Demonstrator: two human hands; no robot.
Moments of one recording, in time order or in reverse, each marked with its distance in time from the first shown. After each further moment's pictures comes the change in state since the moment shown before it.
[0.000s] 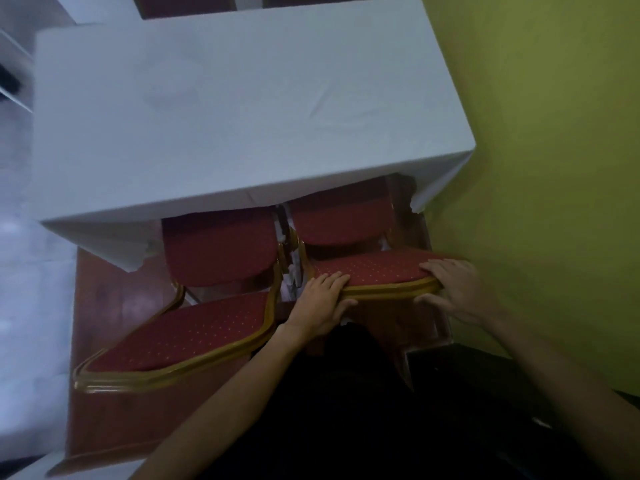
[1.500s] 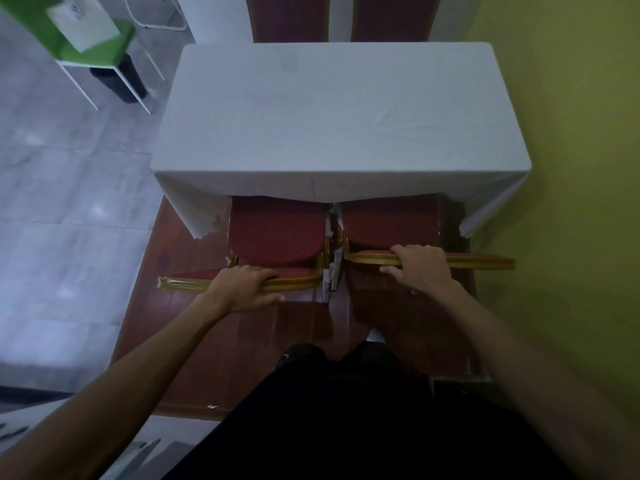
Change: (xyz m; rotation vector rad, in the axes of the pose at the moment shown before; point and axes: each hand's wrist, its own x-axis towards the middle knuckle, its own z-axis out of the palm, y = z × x) left_hand -0.204 -0.116 -0.056 0.459 0.125 -0.178; right_hand 0.042 -0.142 0.040 -0.344 0.217 -0.094
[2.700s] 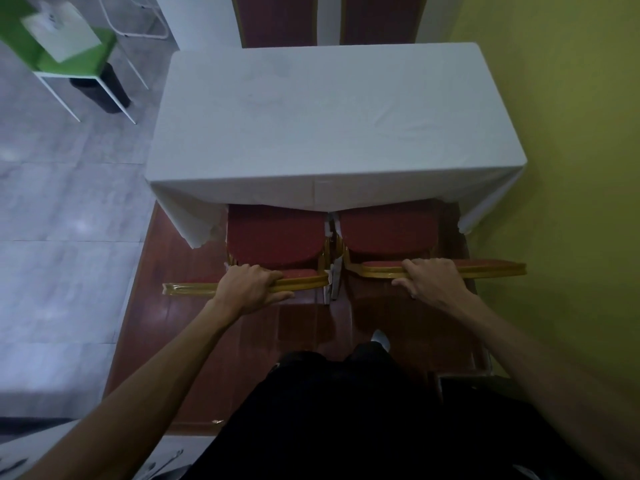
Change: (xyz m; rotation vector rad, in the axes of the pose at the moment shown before) left_hand 0.016 -0.031 0.018 0.150 0.324 0.122; right_hand -0.034 -0.017 -0.005 -0.046 0.027 -0.108
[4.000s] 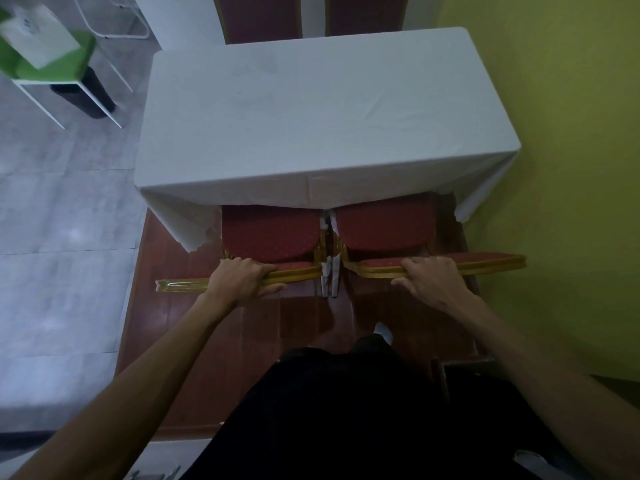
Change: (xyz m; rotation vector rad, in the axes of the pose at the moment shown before) left_hand 0.012 -0.023 -0.004 -0.001 -0.034 0.029; right_hand -0.005 -0.009 0.000 0.031 0.017 0.026
